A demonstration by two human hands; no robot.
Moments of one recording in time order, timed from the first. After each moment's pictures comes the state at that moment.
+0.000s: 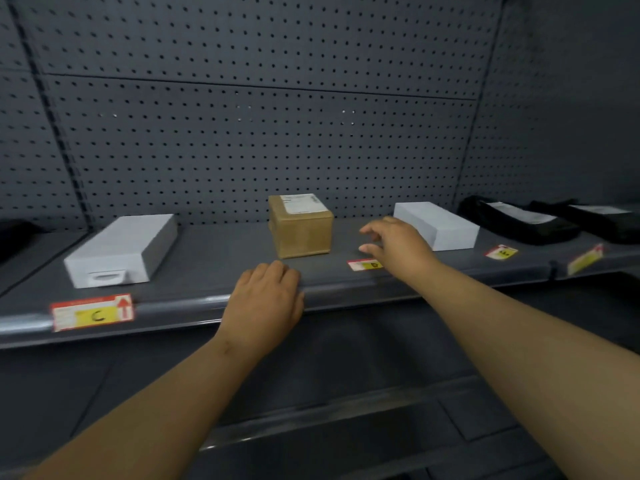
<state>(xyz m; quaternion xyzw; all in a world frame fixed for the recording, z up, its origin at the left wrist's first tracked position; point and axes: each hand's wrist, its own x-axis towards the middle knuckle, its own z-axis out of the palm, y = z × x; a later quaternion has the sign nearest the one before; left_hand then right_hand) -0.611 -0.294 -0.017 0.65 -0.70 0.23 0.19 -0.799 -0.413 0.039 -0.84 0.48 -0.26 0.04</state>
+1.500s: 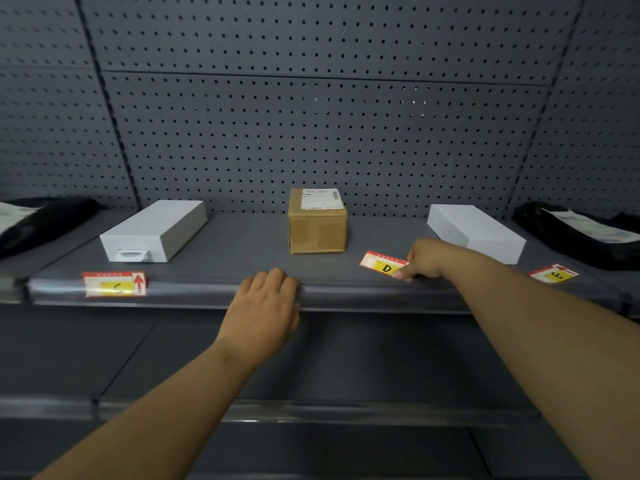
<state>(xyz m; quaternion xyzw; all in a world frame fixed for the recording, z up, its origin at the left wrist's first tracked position) -0.636 -0.294 -0.030 0.72 -0.65 0.21 0.12 -0.831 -0.493 0.034 -0.83 0.52 0.02 0.17</state>
